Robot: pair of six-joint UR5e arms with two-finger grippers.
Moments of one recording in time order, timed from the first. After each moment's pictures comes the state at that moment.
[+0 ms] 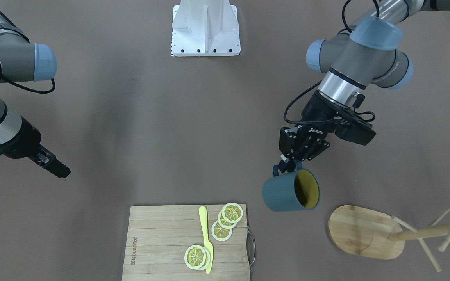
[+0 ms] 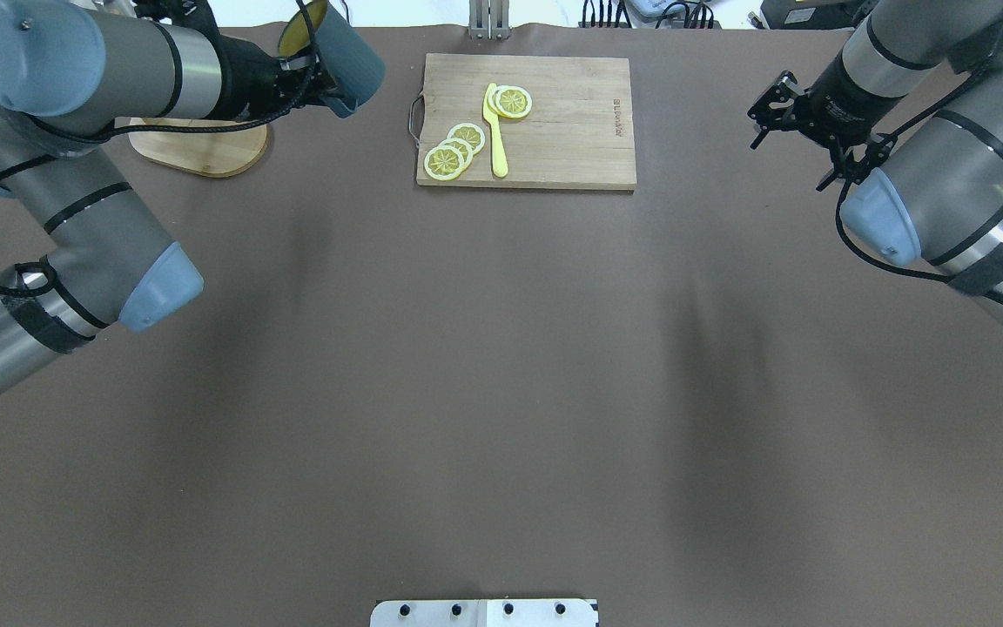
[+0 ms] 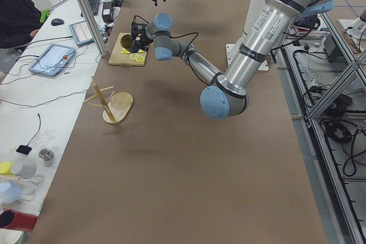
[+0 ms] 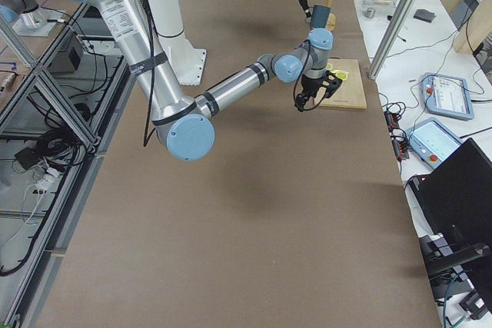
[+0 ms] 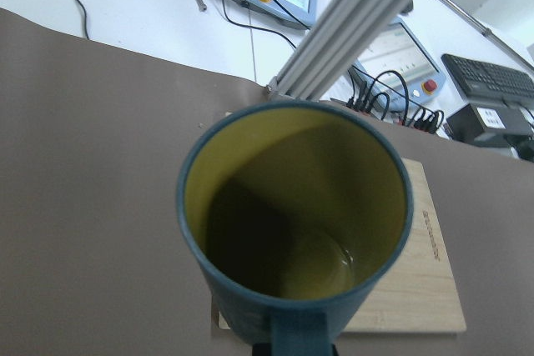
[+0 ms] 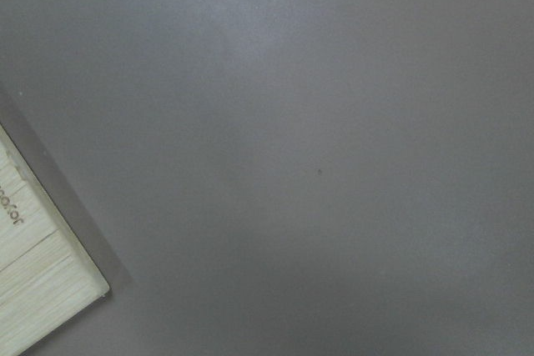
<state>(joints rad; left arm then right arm) -0.88 -2.13 -1.59 -2.37 -1.84 -1.49 1.04 -1.09 1.63 -1.56 2.21 1.39</state>
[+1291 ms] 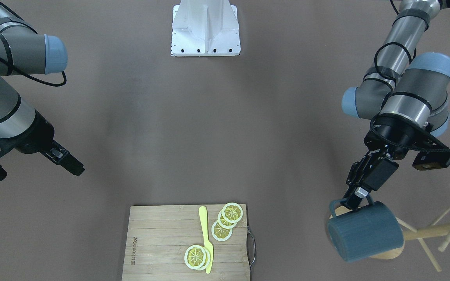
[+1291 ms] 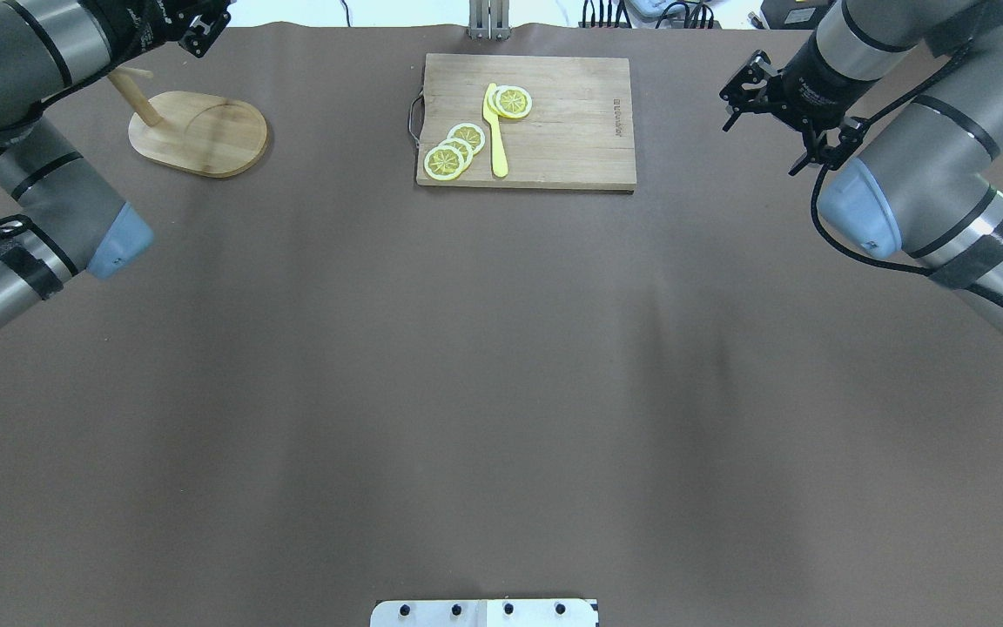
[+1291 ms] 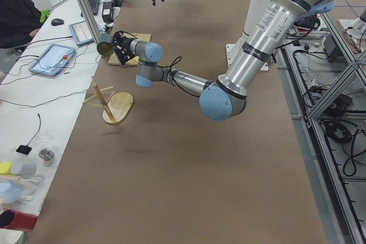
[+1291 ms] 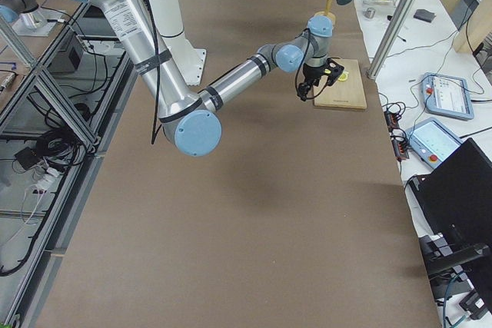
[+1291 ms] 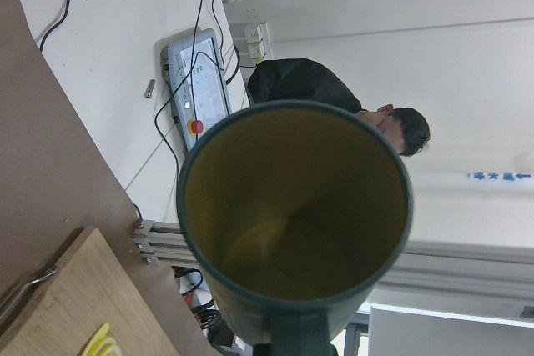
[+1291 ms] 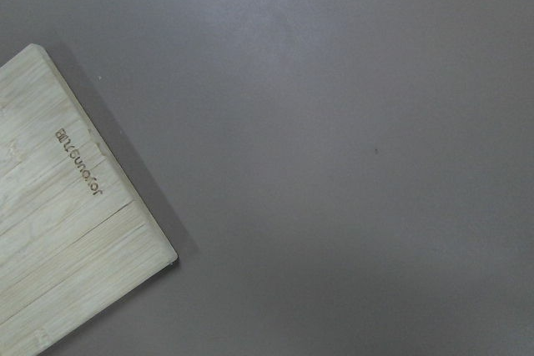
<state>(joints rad) -0.98 -2.13 -1.22 -3.20 -1.60 -2.29 1.02 -1.04 1.66 -1.57 2.19 1.43</state>
